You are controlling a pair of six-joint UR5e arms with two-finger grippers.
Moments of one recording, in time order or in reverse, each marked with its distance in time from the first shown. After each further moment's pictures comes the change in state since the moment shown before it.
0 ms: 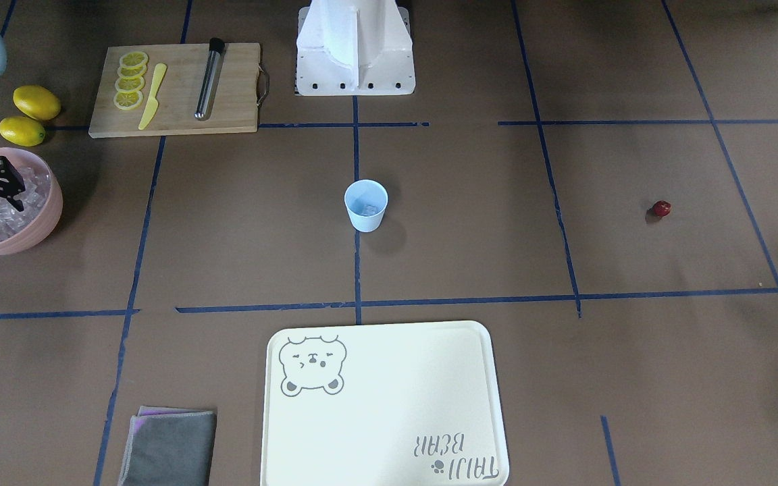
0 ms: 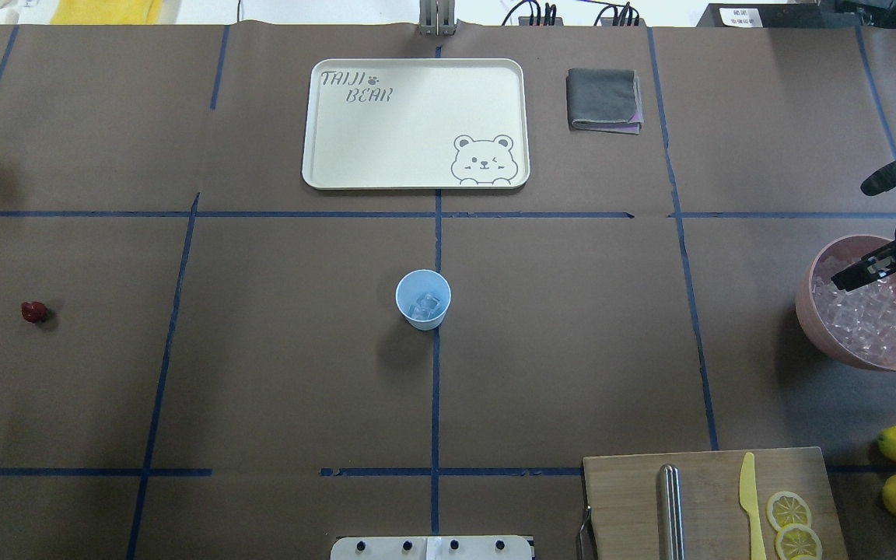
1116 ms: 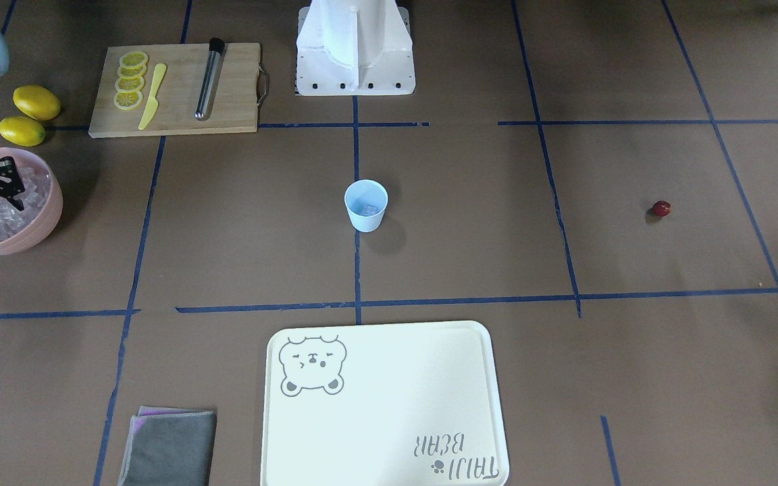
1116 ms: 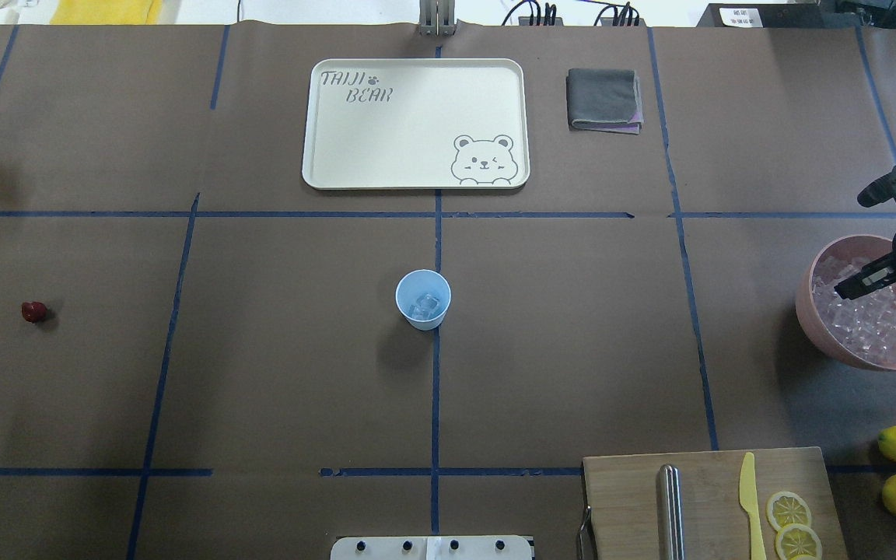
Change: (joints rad) left arm 0.000 0.000 -0.003 0.000 -0.001 0.000; right arm -0.011 -0.010 -0.007 -0.006 0.019 -0.002
